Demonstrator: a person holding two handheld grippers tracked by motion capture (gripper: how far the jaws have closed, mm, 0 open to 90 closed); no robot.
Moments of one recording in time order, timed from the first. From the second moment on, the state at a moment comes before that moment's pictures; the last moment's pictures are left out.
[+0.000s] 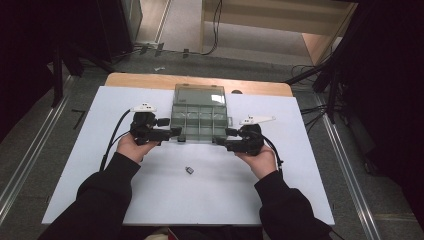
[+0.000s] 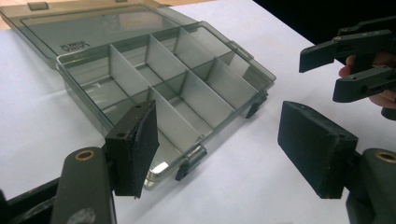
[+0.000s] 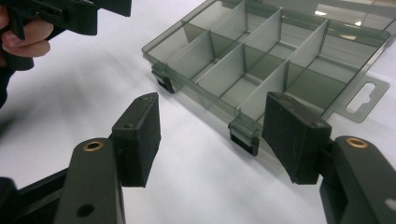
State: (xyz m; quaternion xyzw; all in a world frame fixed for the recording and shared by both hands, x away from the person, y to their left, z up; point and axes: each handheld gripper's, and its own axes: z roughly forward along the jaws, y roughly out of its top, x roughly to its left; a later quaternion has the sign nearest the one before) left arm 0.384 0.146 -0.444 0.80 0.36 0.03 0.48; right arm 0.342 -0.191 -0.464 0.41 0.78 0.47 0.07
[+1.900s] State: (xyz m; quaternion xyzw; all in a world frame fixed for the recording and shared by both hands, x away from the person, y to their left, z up) left arm 0.304 0.159 -0.458 0.85 0.29 0.01 0.45; right arm 0.285 -0.180 -0.468 0.37 0.80 0.47 0.05
